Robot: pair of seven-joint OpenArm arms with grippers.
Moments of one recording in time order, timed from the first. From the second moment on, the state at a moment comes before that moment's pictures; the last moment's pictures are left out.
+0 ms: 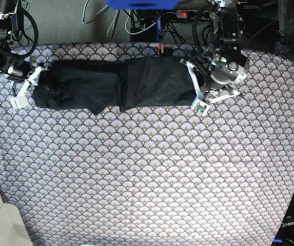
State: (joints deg) left arm 12.4 2.0 -4.3 104.3 11.8 -31.2 57.8; right arm -14.2 24.6 19.3 79.9 55.0 39.9 -56.0
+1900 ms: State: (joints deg) left arm 12.3 -0.9 -30.7 103.5 11.2 -31.6 57.8; right arm -9.8 0.0 6.6 108.1 54.2 39.8 -83.5
